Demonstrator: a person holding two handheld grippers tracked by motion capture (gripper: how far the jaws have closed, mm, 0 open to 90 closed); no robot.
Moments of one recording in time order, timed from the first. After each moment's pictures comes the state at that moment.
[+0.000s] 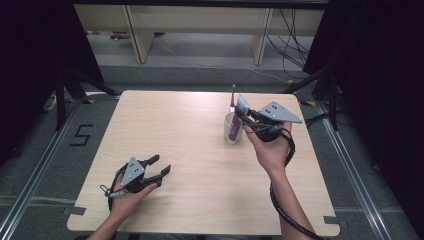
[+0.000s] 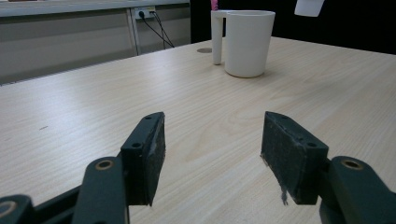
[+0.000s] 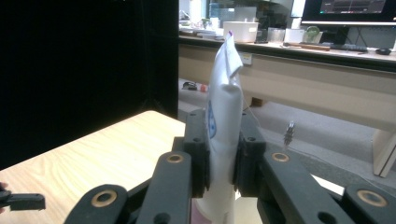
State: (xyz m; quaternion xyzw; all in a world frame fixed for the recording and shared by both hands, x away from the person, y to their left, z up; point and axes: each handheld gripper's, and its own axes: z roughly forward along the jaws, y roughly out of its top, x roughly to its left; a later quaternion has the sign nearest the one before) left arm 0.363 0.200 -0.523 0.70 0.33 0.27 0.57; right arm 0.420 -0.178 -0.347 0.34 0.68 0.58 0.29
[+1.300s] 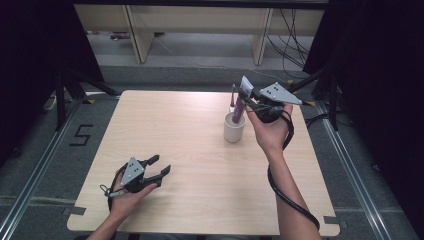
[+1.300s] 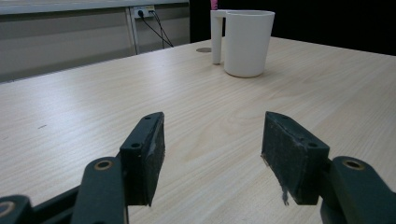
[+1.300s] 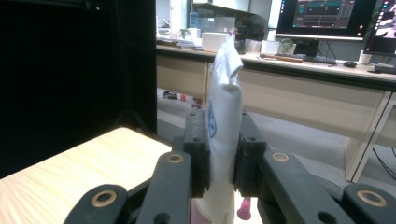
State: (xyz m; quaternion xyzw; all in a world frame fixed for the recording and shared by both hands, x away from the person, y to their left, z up) left arm 0.364 0.201 -0.523 0.70 0.33 0.26 0.58; right arm 0.458 -0.179 -0.326 0.35 0.66 0.58 0.33
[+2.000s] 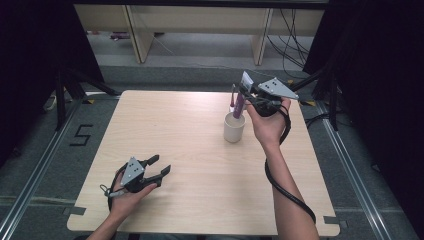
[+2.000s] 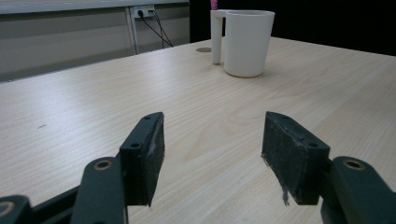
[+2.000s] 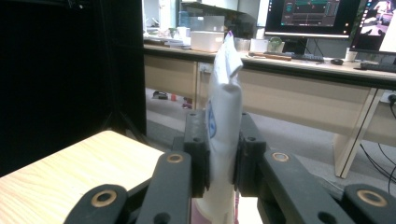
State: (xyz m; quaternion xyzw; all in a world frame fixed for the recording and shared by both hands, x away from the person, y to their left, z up) left arm 0.365 0.201 -0.523 0.70 0.33 0.26 0.58; right arm 0.479 -0.178 -0.330 0.37 0.65 0.57 0.34
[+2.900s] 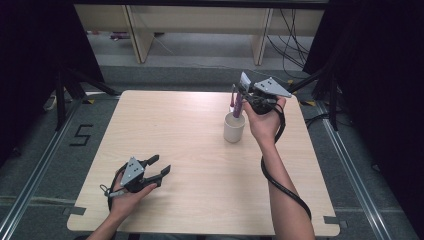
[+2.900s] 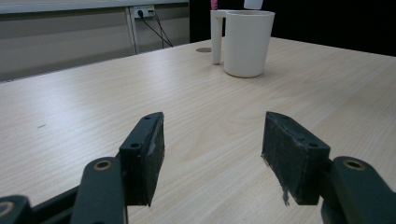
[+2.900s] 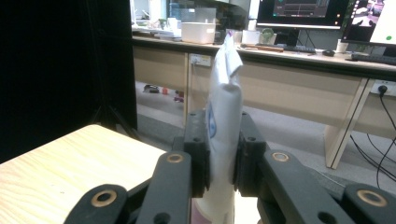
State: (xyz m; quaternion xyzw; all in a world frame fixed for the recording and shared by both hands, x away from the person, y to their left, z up) left arm 0.365 0.201 -0.523 0.70 0.33 0.26 0.58; right arm 0.499 -0.174 -0.345 0.39 0.65 0.55 0.35
